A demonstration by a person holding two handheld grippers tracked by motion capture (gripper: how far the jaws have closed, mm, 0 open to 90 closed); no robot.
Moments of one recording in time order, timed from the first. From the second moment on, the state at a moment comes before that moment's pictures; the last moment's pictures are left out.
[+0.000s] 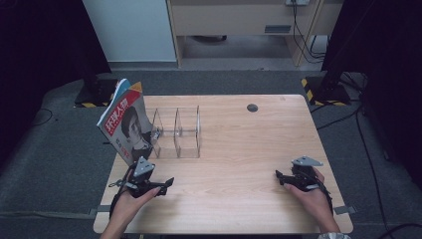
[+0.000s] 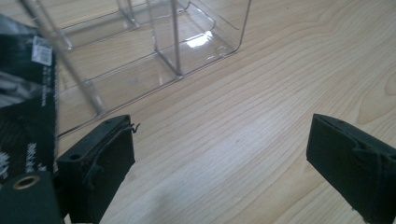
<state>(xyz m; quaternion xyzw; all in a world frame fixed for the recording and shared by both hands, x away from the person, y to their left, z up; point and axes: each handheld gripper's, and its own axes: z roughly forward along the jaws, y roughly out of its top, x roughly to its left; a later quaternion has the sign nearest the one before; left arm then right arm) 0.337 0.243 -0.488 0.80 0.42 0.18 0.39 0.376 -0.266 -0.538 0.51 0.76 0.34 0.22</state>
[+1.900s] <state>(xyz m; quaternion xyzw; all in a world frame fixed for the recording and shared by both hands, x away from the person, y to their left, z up) 0.383 0.135 -0.501 0.85 0.35 0.18 0.36 0.375 -0.266 -0.538 0.51 0.76 0.34 0.22</state>
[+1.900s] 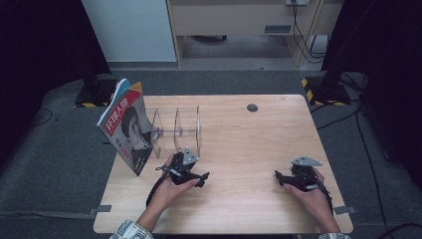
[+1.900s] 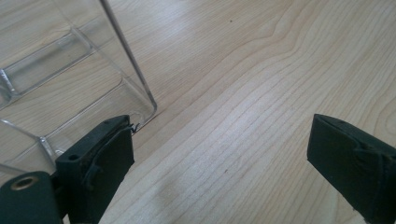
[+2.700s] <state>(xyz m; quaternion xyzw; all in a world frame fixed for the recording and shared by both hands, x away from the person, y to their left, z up) 0.397 0.086 -0.523 0.87 0.34 0.16 0.33 0.375 -0.265 -0.538 0.51 0.76 0.34 0.22</state>
